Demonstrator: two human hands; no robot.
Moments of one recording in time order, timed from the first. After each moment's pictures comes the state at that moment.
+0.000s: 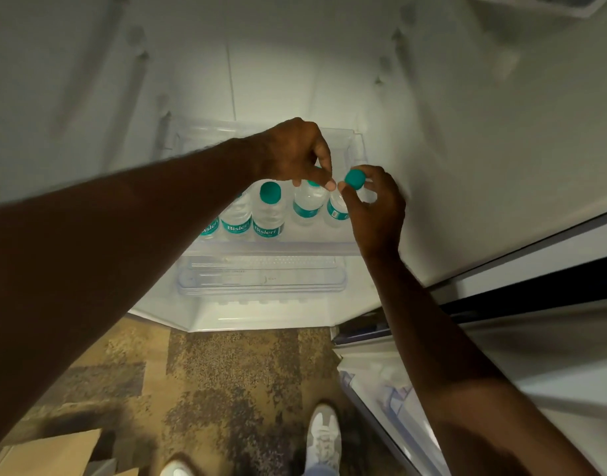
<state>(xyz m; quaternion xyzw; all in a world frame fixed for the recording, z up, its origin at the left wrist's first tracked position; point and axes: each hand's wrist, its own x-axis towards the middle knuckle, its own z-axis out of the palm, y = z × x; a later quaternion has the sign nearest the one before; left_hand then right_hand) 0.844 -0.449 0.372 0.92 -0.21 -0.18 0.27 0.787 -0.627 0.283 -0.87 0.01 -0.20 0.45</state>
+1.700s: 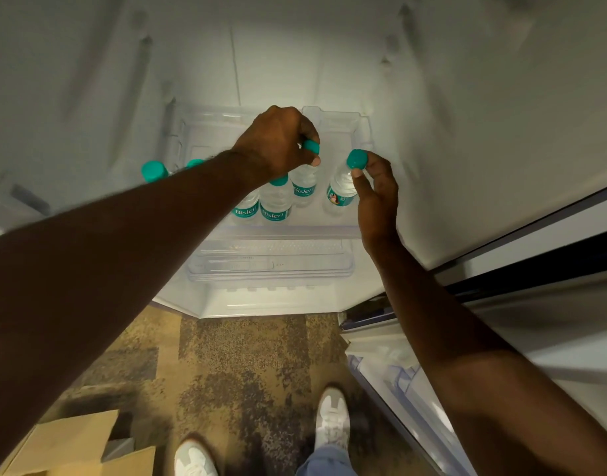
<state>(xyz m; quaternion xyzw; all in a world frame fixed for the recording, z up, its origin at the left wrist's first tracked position) 0.817 -0.441 0.359 0.95 -0.04 -0.07 0.29 0.782 -0.621 0.272 -0.77 0.03 -0.07 0.63</state>
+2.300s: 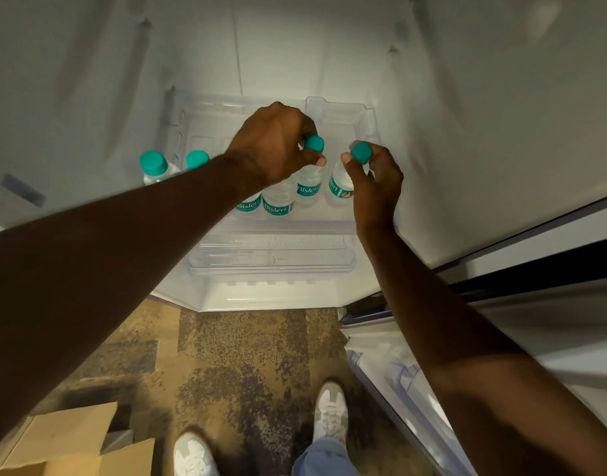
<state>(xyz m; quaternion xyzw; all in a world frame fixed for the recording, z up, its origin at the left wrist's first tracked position) 0.798 -0.438 0.361 0.97 -0.06 -0.05 0.24 0.788 -0.603 0.277 -0.78 0.07 -0.14 0.60</state>
